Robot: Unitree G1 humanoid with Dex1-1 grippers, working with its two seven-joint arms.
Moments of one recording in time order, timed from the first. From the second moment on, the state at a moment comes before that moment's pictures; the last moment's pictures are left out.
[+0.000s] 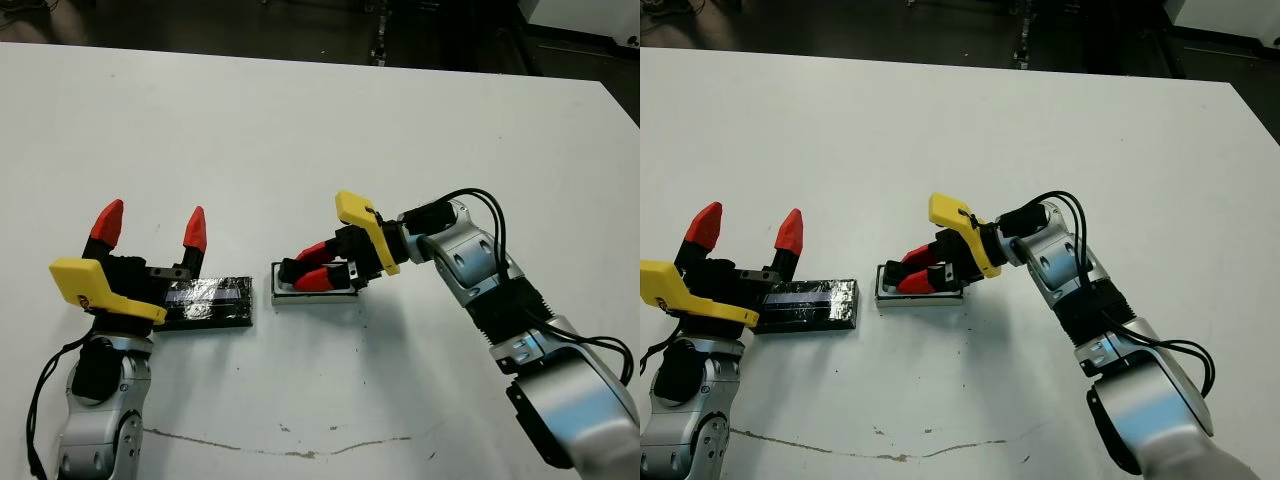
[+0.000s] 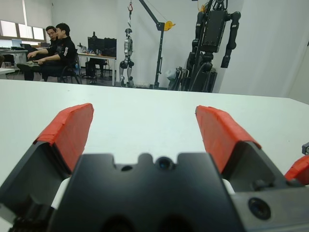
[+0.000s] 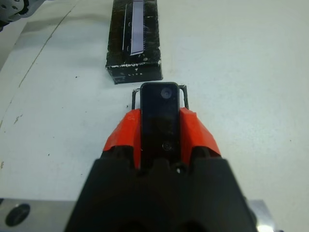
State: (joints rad) left arm 0.11 0.17 0.14 -0.30 -0.25 -0.09 -0.17; right arm -0.78 -0.32 0.43 0.44 0.10 0.33 1.32
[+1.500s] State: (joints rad) left arm 0.12 0.17 0.14 -0.30 -0.27 -0.08 -0.17; right arm -0.60 -0.49 0.07 0.04 0.32 0.44 1.14
